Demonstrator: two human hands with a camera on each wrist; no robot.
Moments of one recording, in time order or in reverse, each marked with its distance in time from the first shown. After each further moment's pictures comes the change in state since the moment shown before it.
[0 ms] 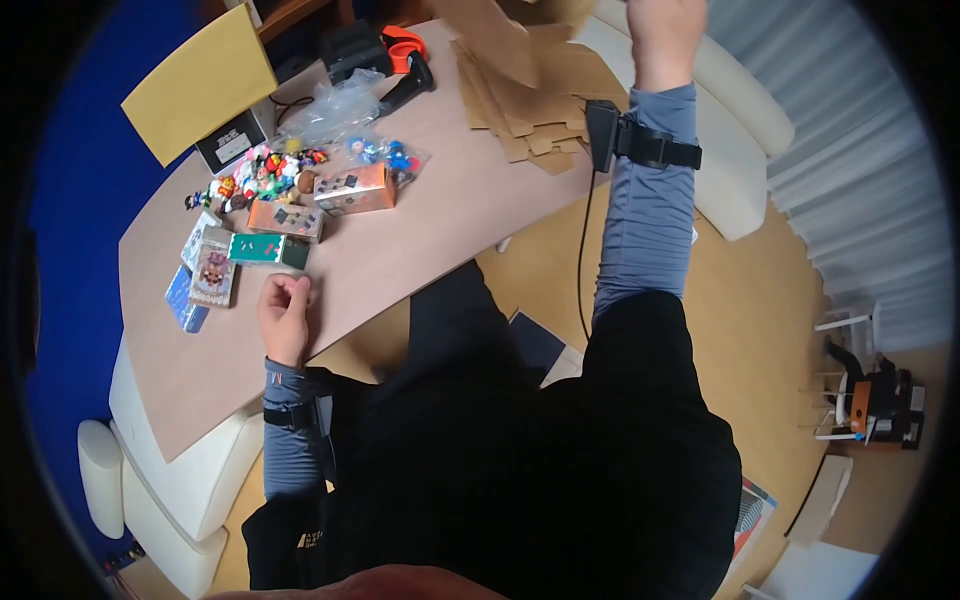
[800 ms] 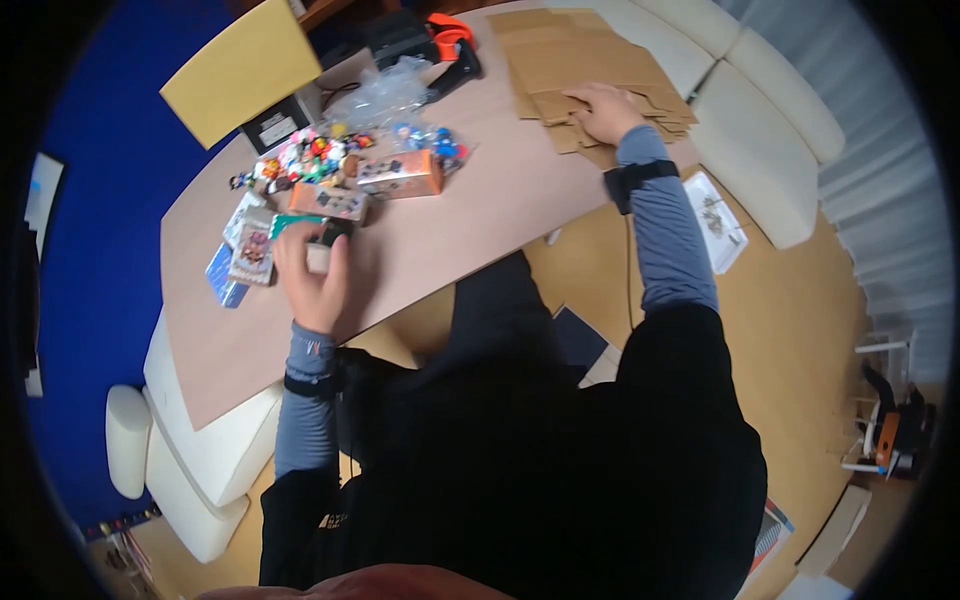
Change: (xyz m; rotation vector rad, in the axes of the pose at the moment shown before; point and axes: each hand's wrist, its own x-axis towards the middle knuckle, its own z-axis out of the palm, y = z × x) left_hand 0.018 0.085 0.025 0.755 0.121 0.690; right_hand -0.147 0.196 -0.013 -0.831 -0.861 -0.020
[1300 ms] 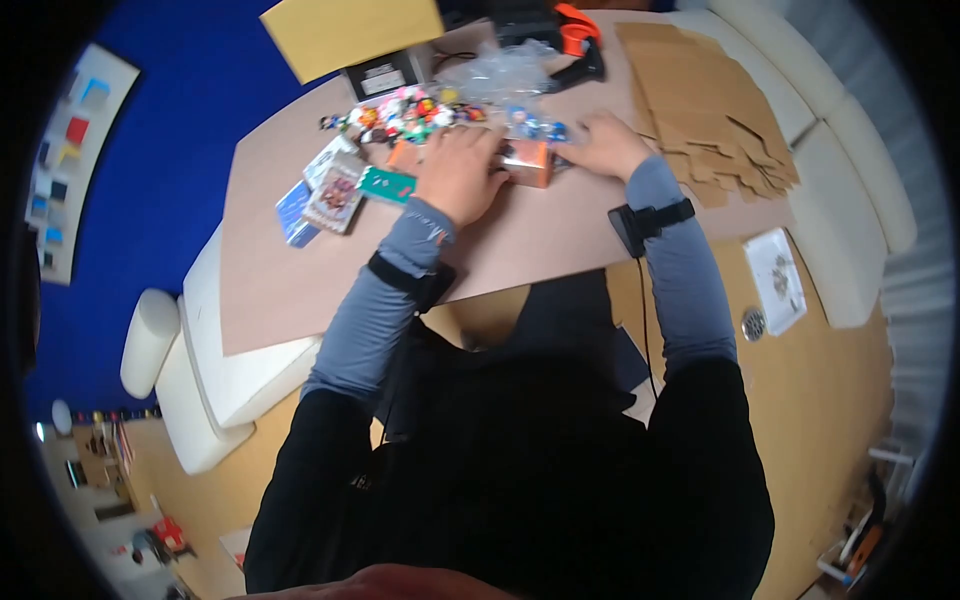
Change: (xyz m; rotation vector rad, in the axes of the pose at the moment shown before) left_hand 0.066 -0.001 0.071 0.277 -0.313 0.167; right_hand 0.037 -0.168 0.051 0.357 -0.149 -0.119
